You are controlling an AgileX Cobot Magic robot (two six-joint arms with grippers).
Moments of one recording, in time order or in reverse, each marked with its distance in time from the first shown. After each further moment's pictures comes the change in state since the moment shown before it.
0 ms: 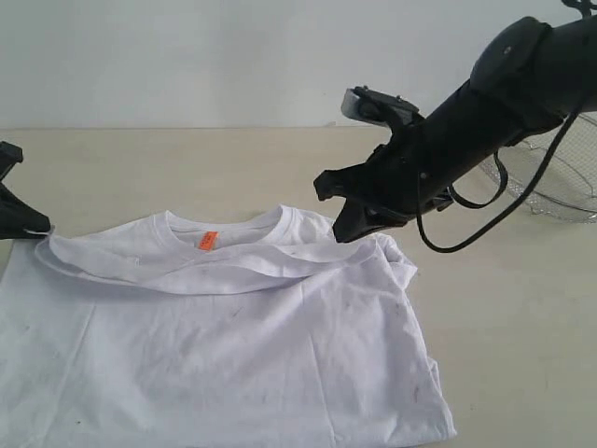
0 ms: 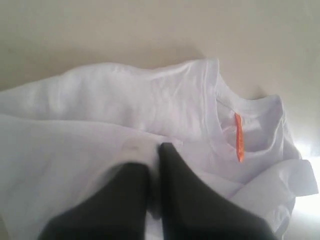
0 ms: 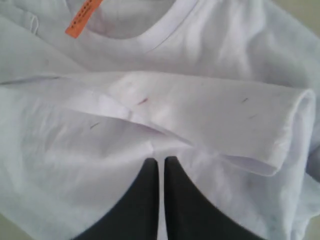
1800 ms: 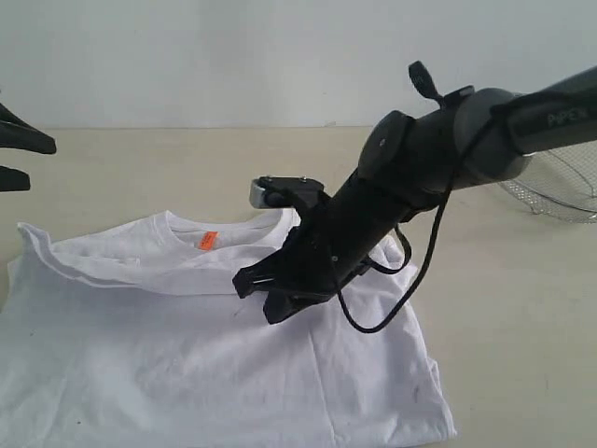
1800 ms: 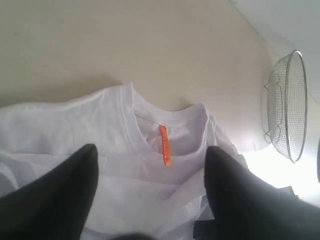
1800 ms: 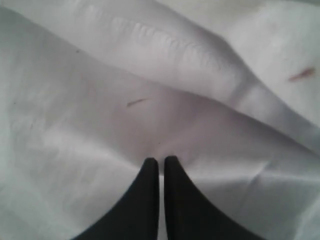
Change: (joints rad) left arm 0.001 -0.090 -0.096 -0.070 0.132 0.027; right arm 0.227 0.181 -0.013 0.048 -0.101 -0.054
